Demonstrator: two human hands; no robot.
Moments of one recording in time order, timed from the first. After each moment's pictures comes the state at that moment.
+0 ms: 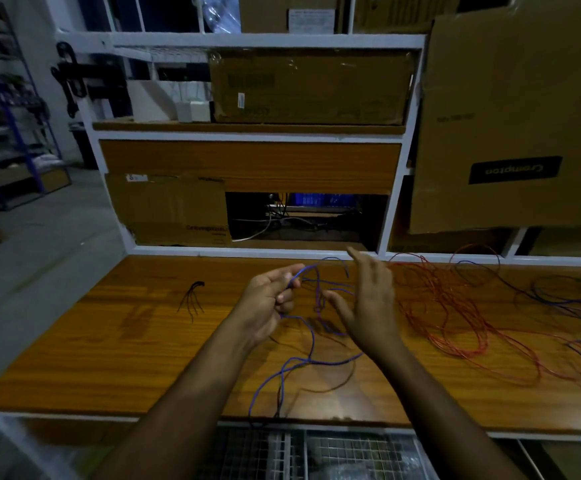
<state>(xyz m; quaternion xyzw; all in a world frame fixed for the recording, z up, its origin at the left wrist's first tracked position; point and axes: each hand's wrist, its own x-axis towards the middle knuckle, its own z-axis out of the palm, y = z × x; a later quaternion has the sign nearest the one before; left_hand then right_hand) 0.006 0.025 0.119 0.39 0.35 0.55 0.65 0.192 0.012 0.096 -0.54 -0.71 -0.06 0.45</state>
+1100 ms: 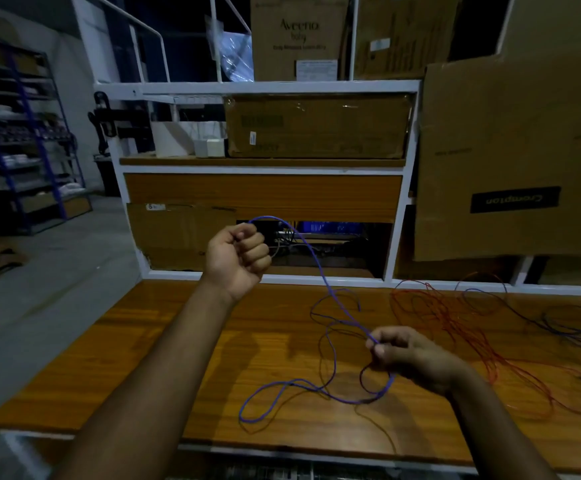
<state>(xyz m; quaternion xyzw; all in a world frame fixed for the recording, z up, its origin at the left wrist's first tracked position) -0.038 0.026 0.224 0.32 0.14 0.62 0.71 0.277 0.007 0.101 -0.35 -0.61 0.63 0.33</state>
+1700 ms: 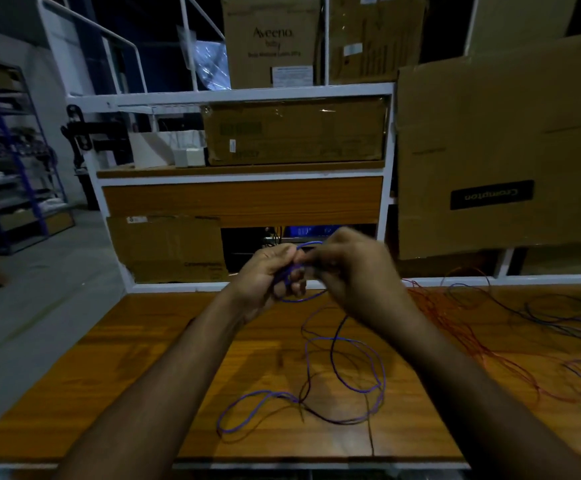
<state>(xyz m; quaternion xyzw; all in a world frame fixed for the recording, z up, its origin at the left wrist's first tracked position) 0.014 0.022 0.216 0.59 0.25 0.46 0.61 0.187 -0.050 0.250 -0.43 -0.80 0.00 0.42</state>
